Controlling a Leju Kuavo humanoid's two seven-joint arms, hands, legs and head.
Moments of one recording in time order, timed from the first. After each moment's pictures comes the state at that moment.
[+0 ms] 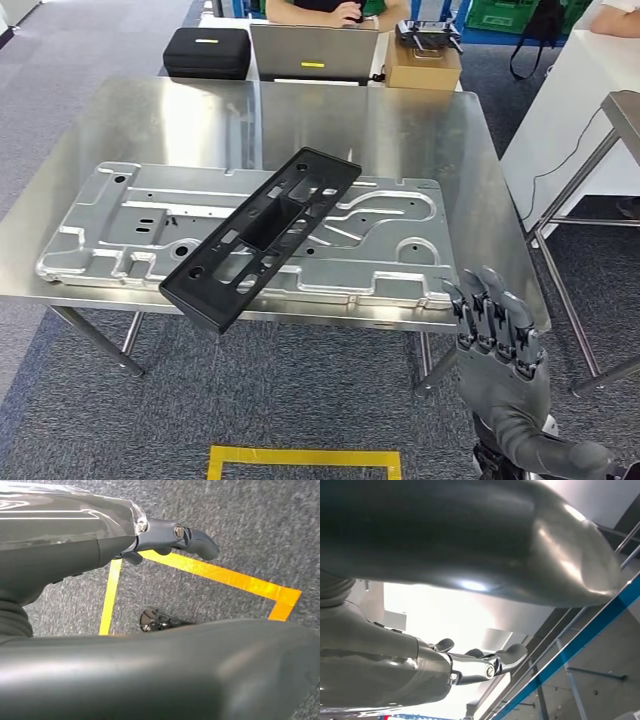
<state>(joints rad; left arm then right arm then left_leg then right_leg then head) -0.07 -0.13 1.35 -0.24 -0.90 -0.16 -0.31 0.16 0.10 0.08 -2.09 -0.08 0.58 -0.69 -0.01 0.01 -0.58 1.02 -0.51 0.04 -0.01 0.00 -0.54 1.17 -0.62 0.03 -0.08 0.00</state>
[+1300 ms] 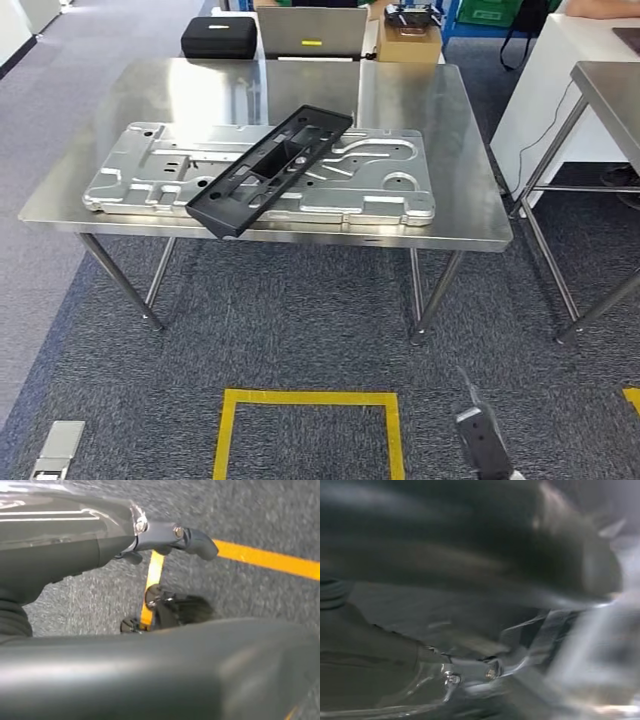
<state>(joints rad) -0.08 -0.17 1.35 -0.24 -0.93 -0.19 -0.33 0.10 0.06 -0.22 -0.93 0.46 -0.06 -0.65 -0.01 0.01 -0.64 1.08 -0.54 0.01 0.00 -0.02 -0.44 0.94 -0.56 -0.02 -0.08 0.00</state>
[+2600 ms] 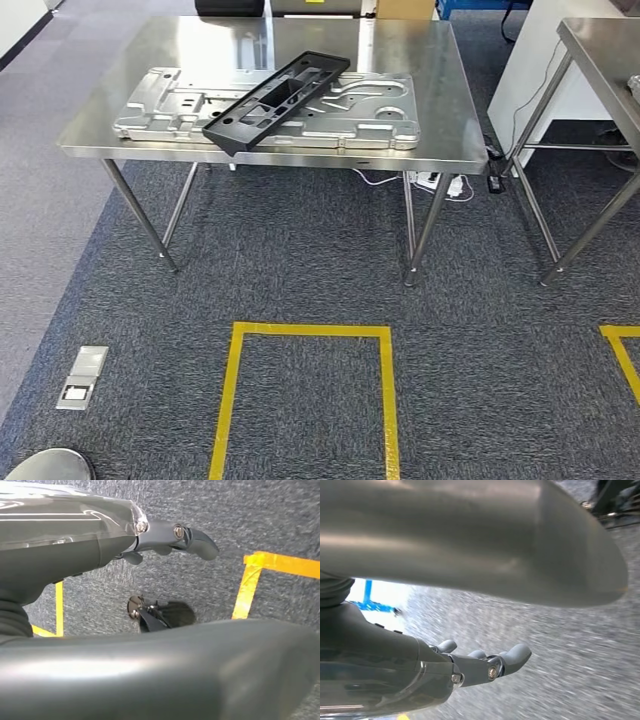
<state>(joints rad) -0.09 -0.15 1.32 -0.24 -0.99 -0.17 -0.27 -0.02 0.01 -0.50 -0.21 0.56 0.01 0.12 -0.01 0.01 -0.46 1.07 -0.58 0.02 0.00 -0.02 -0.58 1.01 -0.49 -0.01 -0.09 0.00</state>
